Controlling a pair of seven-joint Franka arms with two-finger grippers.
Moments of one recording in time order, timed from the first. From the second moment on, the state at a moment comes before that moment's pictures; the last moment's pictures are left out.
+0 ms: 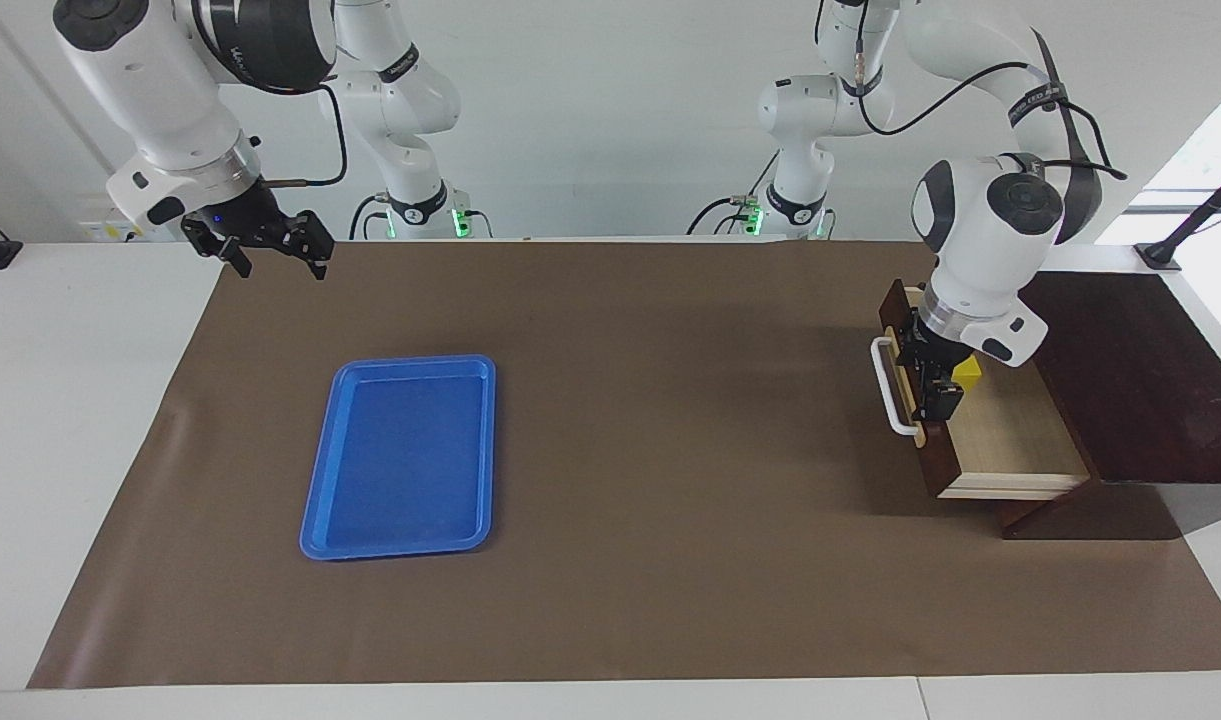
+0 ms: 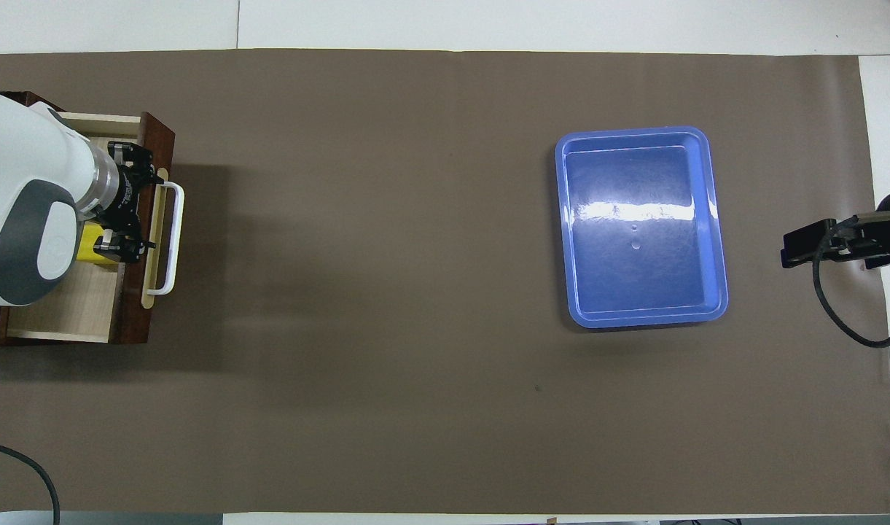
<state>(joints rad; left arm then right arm) -0.03 0.14 -0.07 -1.86 0.11 2.03 -1.58 -0.02 -0.06 -0.01 -1.72 -0.03 1.55 0.02</state>
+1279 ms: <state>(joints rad) 0.10 0.06 -0.09 -1.72 0.11 1.81 -0.98 -0.02 -0.06 -0.01 -1.72 -0.03 1.55 0.02</state>
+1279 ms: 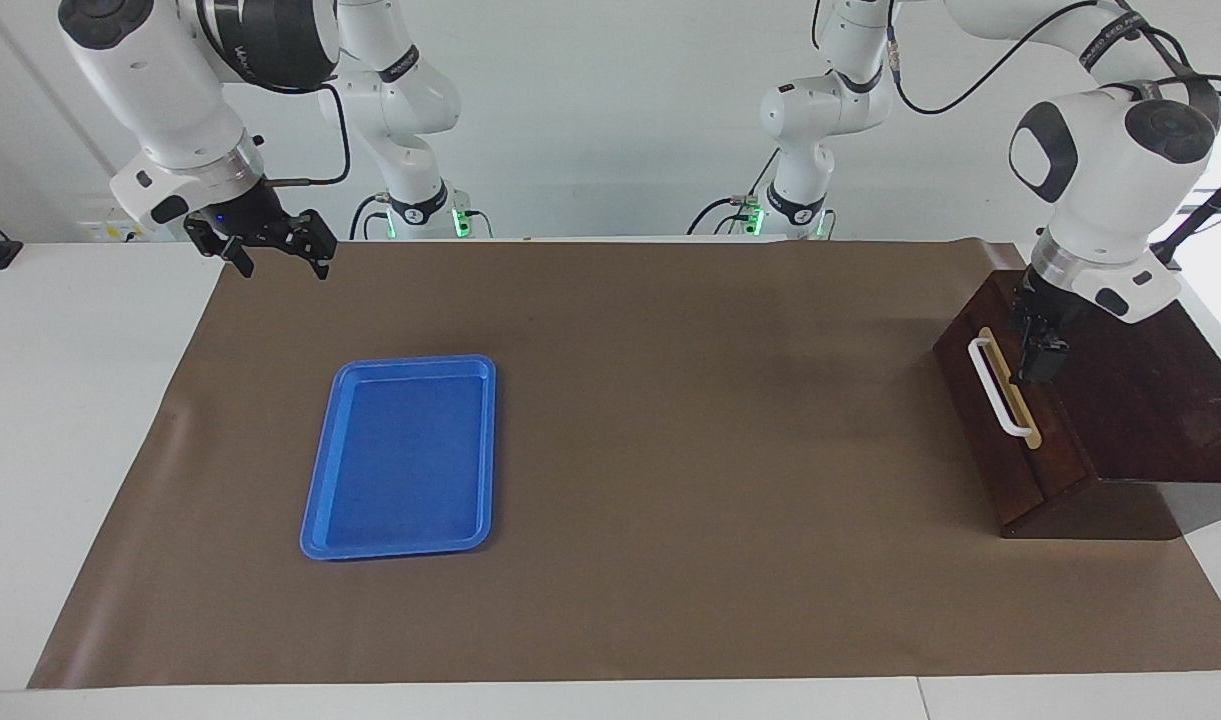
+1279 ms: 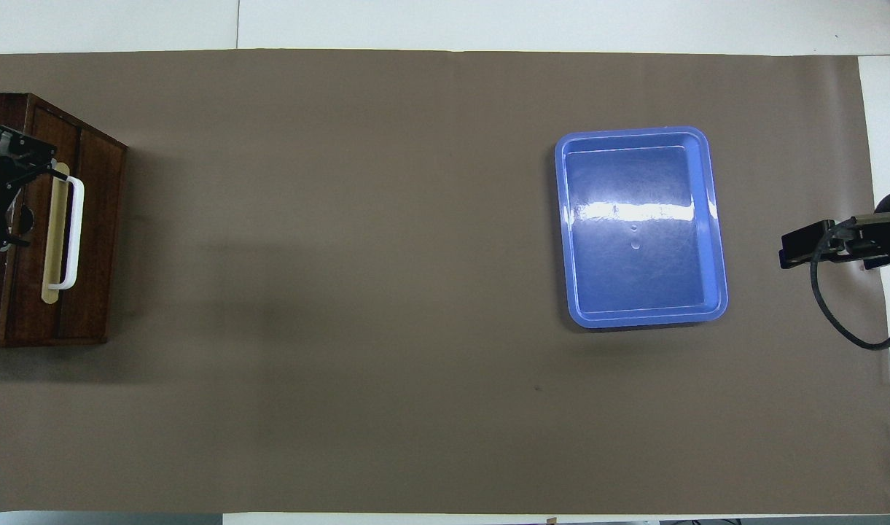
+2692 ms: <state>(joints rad) 0.03 -0.02 -0.09 -1.68 0.01 1.59 -0.21 -0.02 -0.06 -0.01 -1.72 -0.03 1.55 0.02</state>
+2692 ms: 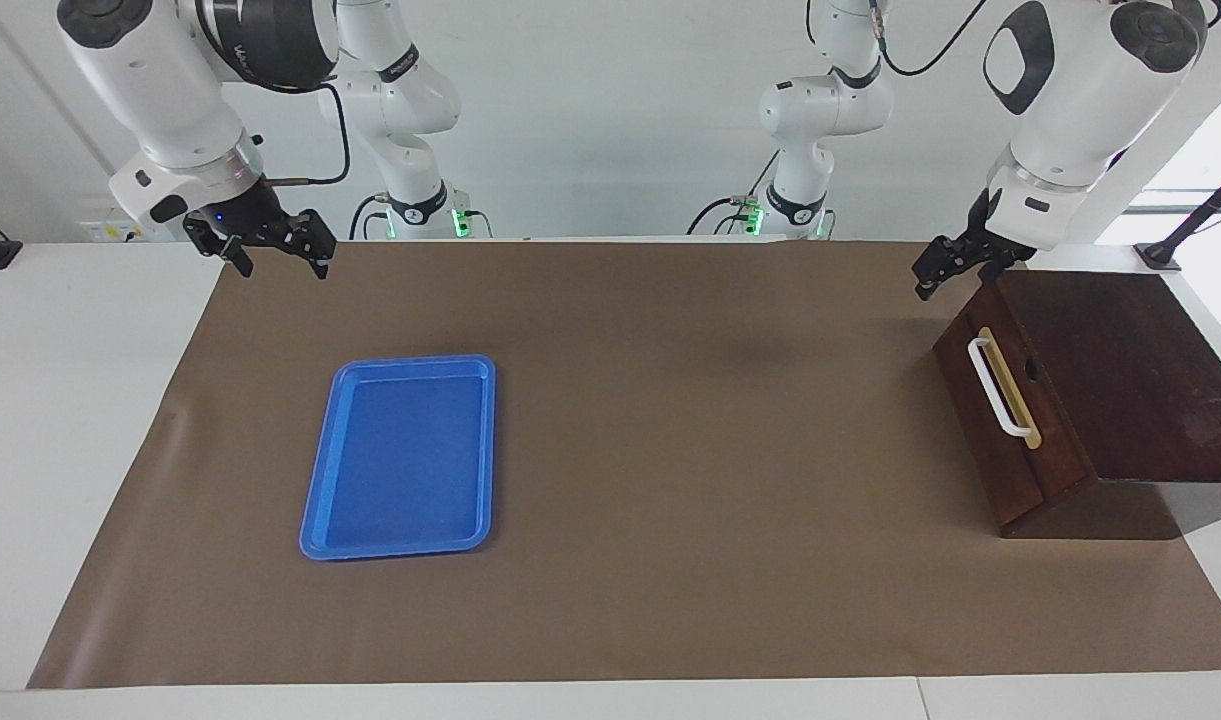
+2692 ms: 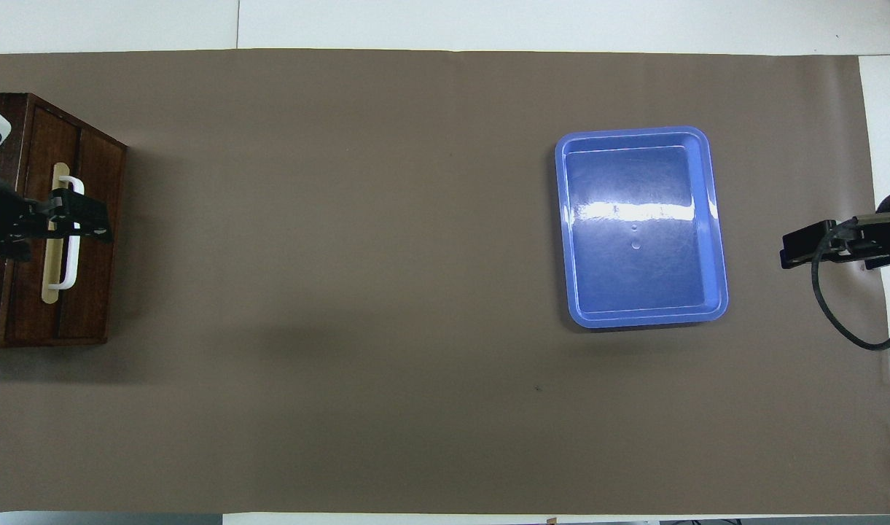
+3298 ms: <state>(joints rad) 0.03 -0.02 -0.08 -1.66 0.01 1.59 -0.14 -0.02 -0.06 -0.01 -1.72 -0.03 1.55 0.02</state>
